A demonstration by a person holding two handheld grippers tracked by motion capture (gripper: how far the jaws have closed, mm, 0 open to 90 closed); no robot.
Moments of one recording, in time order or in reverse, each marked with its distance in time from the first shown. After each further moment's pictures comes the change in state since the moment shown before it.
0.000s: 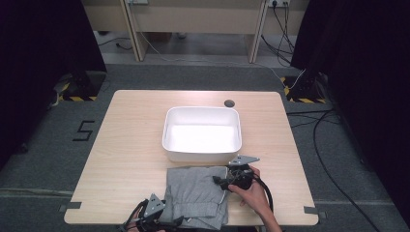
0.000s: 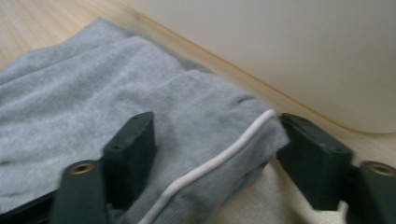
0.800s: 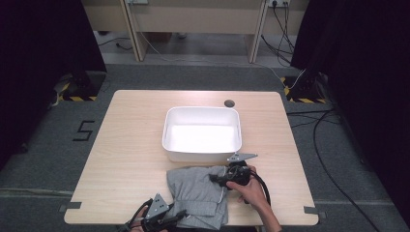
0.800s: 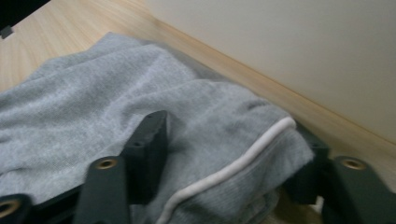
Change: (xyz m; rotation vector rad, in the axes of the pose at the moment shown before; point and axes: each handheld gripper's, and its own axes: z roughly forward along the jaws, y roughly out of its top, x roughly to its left) left arm -0.001 0.000 0.007 -0.074 -0.075 0.066; right arm -0.008 0.003 0.014 0.003 0.125 0.065
